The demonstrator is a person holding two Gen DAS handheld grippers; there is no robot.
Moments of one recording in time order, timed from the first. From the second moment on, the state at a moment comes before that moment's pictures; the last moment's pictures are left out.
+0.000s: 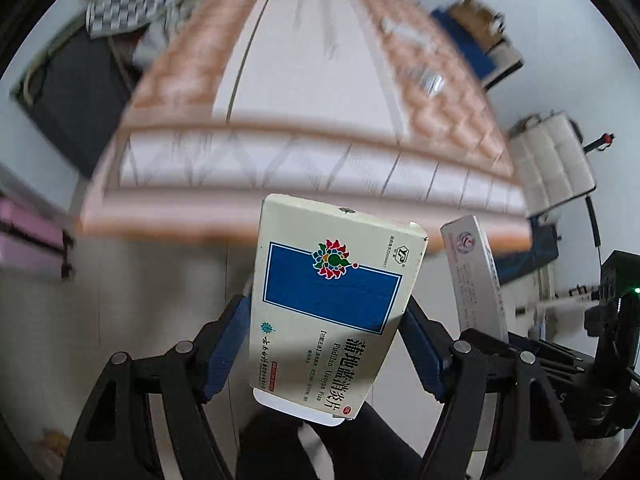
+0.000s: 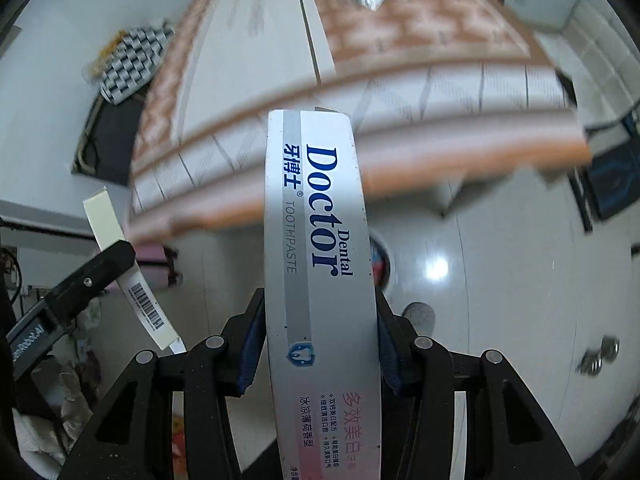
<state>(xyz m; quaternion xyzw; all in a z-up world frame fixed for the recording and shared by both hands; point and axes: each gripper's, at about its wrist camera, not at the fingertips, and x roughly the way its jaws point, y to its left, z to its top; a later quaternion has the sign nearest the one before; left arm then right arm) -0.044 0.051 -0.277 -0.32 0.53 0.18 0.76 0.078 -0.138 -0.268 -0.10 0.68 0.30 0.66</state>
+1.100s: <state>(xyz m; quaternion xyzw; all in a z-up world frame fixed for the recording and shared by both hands) -0.024 0.056 -0.632 -0.31 0.66 0.24 0.64 0.060 -0.127 -0.684 -0.19 0.74 0.22 0.60</state>
